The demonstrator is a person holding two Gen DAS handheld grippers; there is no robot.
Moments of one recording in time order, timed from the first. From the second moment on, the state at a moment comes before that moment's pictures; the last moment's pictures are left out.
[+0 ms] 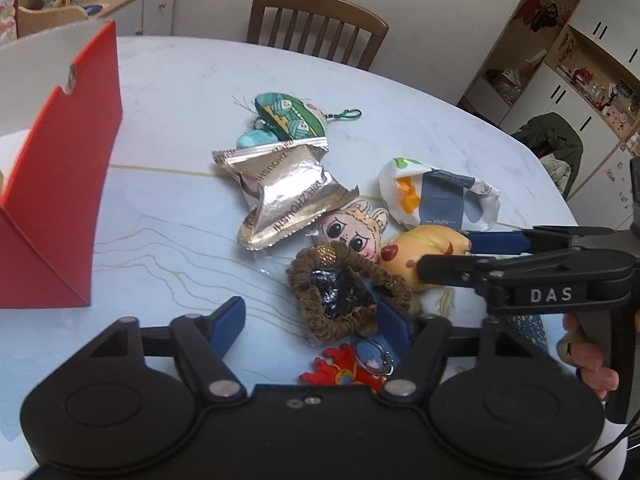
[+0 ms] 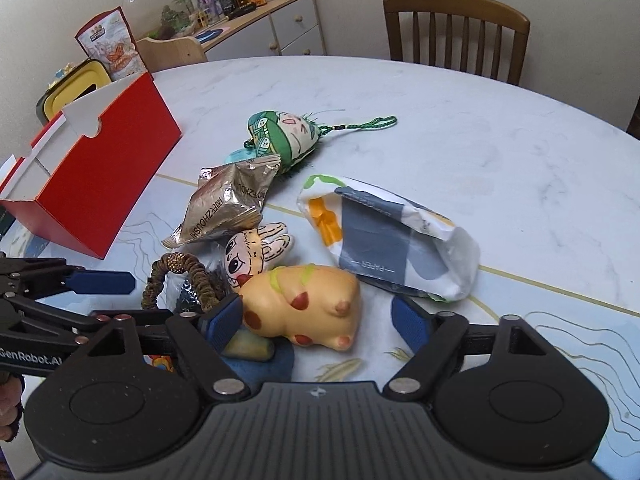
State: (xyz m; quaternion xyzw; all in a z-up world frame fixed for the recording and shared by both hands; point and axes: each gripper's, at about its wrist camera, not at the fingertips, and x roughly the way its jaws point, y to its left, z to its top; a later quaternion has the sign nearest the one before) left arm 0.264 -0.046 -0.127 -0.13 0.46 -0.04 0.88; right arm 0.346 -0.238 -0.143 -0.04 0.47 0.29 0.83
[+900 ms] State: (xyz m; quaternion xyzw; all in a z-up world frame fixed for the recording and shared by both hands) left arm 0.261 -0.044 -0.118 -0.17 0.47 -0.07 0.87; right arm 0.338 -0.234 -0.139 -0.02 0.46 0.29 0.84
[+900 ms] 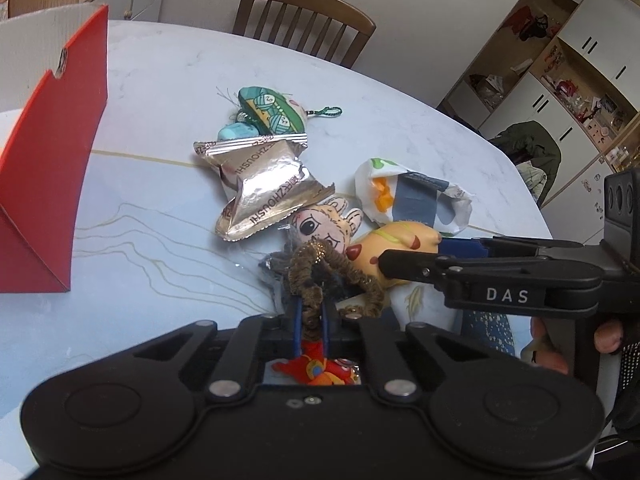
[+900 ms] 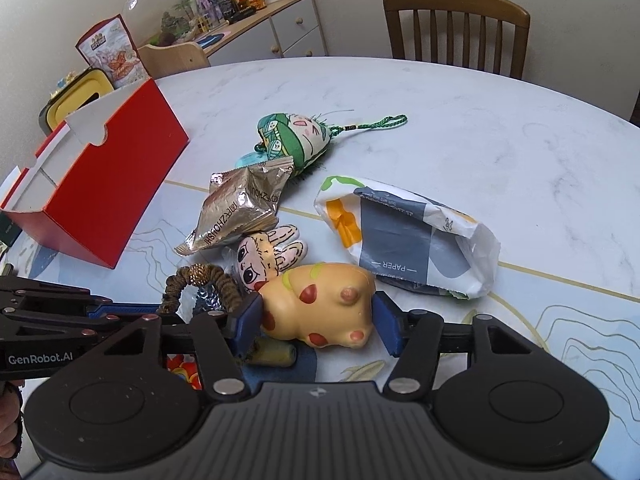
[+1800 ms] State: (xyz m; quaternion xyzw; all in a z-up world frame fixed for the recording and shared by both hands) left arm 0.220 0.000 -0.004 -0.17 0.41 -0.11 0.89; right arm 0.263 -0.214 -0.028 -0.02 0.41 0.32 0.86
